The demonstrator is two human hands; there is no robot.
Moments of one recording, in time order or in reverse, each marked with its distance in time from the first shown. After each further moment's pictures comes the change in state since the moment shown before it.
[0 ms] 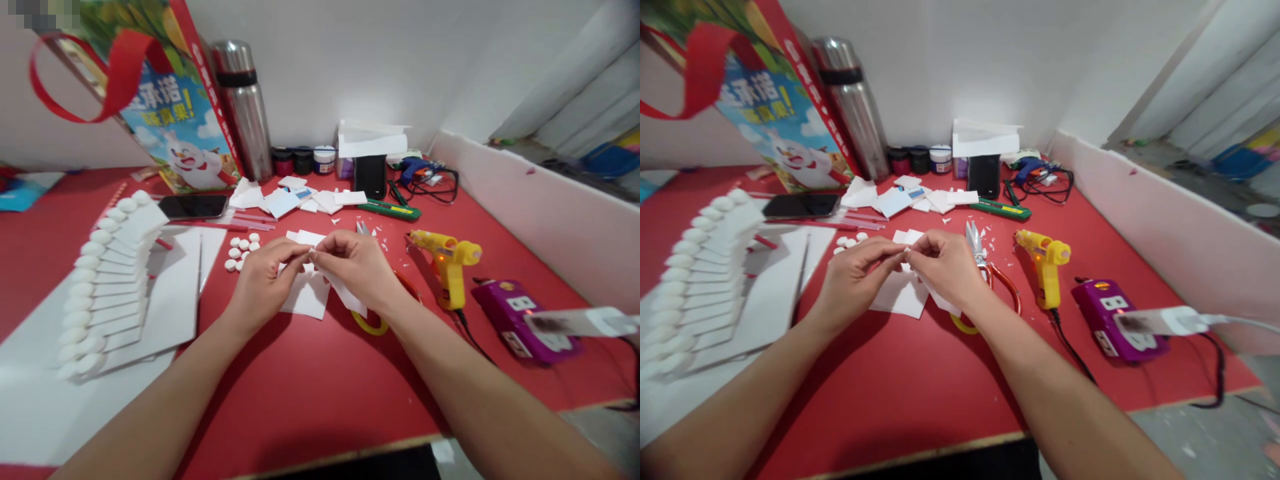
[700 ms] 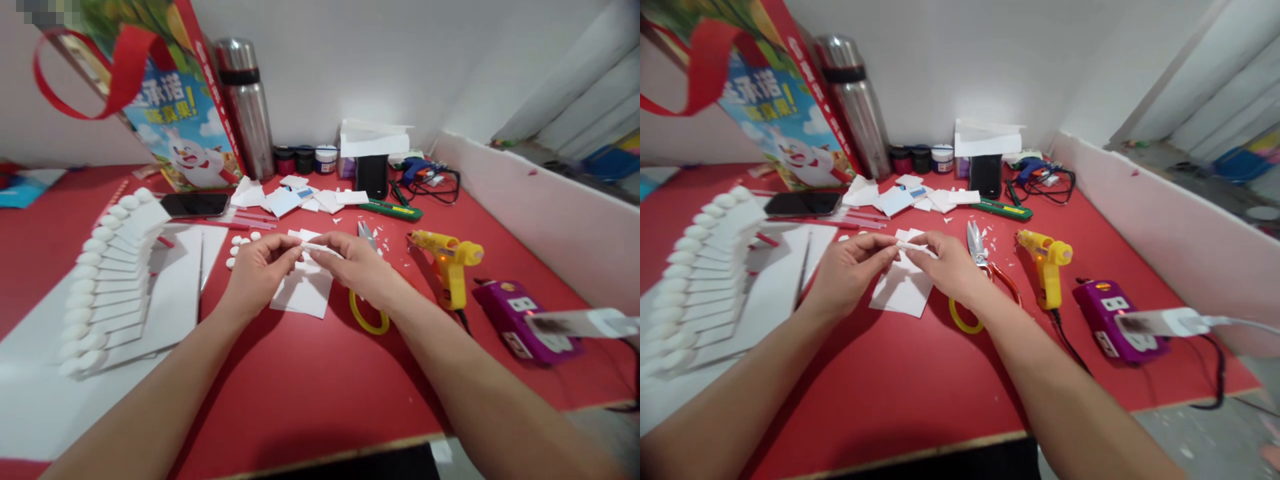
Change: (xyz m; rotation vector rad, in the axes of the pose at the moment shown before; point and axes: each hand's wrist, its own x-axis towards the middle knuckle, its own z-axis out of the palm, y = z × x) left_hand 0.005 -0.005 -0.002 -0.346 0.062 -0.457; right_hand 0.003 -0.004 -0.006 0.012 -0.163 0.128
